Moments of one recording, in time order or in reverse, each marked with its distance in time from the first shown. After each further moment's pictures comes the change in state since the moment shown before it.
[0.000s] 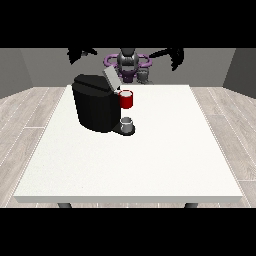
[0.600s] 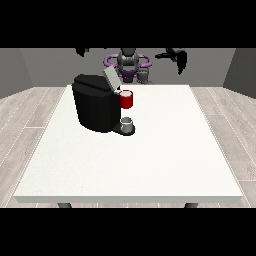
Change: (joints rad) left arm 0.170 -0.087 -0.007 -0.124 0.136 -0.063 -0.005; right arm -0.096 -0.072 0.009 -0.033 -0.003 0.087 0.061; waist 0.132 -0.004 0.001
